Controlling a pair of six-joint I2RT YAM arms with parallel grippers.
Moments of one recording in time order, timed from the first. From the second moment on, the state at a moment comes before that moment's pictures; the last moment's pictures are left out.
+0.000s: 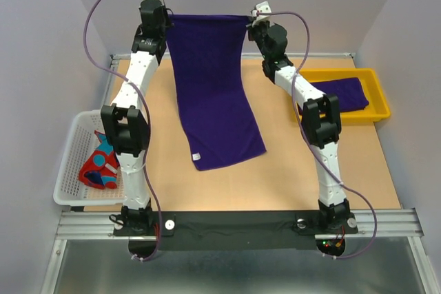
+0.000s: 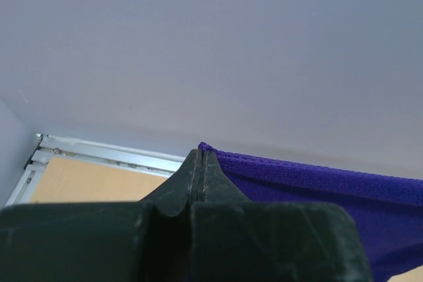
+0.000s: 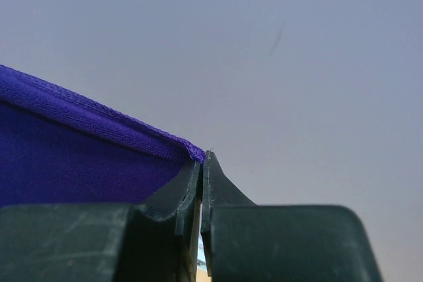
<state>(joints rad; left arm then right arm) -0.16 2.10 2.18 -0.15 -0.28 -0.17 0.35 2.36 2.11 0.52 0.01 -0.22</state>
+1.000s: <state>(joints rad) -0.14 1.60 1.34 -0.33 -0.04 -0.33 0.34 1.81 1.33 0.26 -0.22 -0.17</state>
